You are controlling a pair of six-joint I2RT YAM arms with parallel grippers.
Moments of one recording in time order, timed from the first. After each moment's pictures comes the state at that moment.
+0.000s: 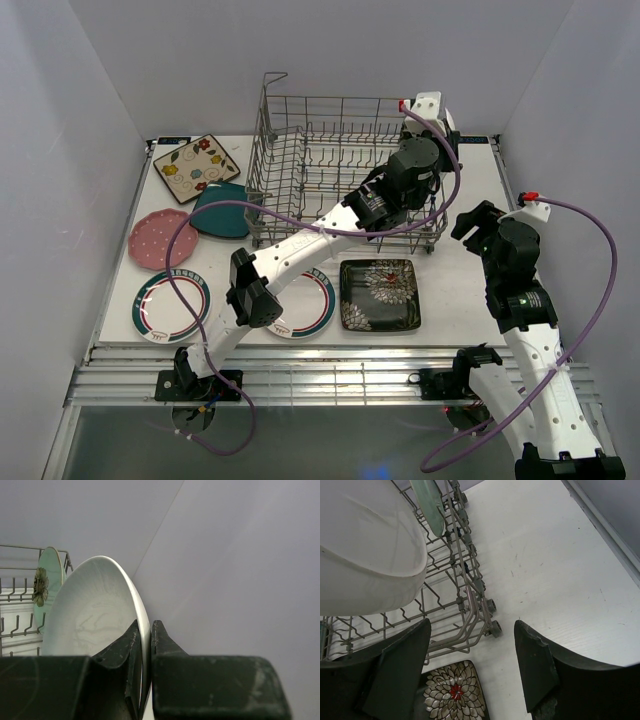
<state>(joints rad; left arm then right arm) -1.10 2.27 2.49 -0.07 -0.58 -0.38 0.13 0.65 0.74 -0.34 0.25 0.44</state>
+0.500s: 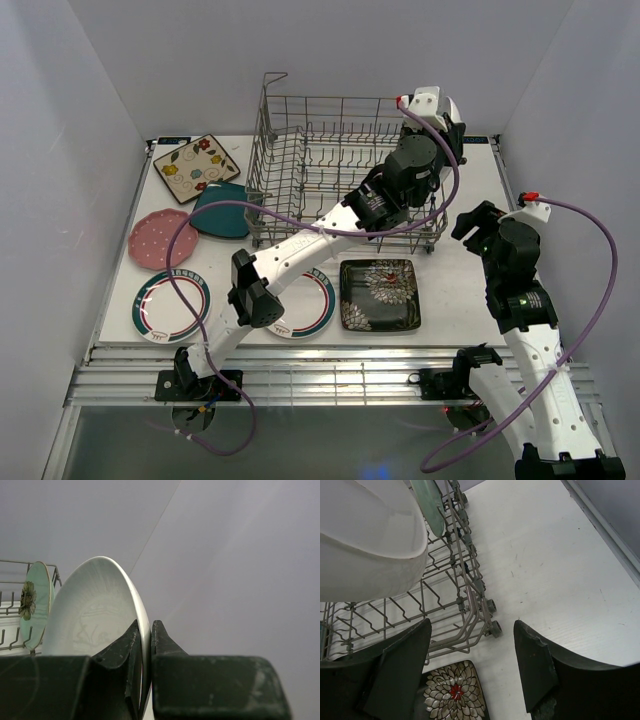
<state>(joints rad) -1.10 2.28 2.53 -0.03 -0.57 -0.38 0.13 0.65 0.74 -0.34 0.25 0.44</state>
